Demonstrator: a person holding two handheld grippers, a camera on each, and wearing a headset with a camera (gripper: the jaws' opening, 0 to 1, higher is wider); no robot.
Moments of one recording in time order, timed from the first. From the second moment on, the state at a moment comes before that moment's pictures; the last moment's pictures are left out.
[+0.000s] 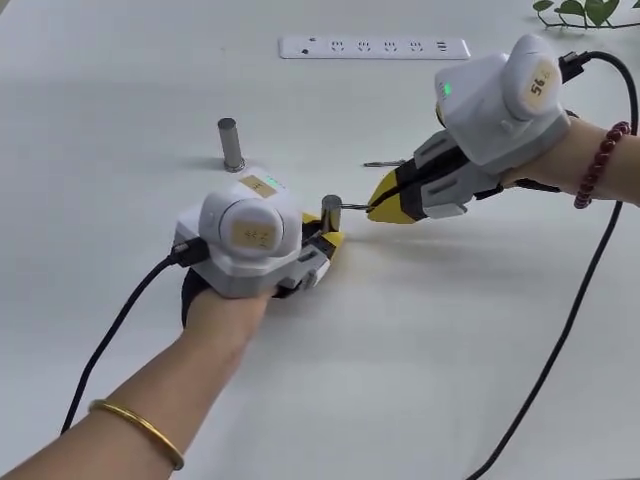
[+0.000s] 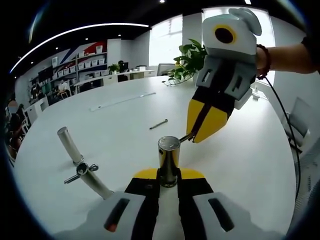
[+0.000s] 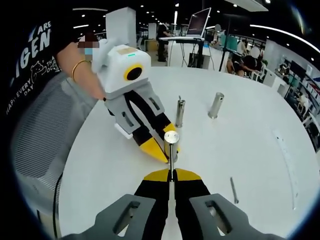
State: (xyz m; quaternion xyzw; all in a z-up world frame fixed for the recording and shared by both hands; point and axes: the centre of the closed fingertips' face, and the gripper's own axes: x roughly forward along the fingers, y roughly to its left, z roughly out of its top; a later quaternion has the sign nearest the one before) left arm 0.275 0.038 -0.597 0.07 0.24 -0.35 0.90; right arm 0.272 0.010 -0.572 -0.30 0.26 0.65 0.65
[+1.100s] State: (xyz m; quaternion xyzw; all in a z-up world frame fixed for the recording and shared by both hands) left arm 0.275 0.038 -0.597 0.09 0.24 -0.36 0.90; right arm 0.265 0.014 -0.570 -0.33 0.25 0.65 0.64
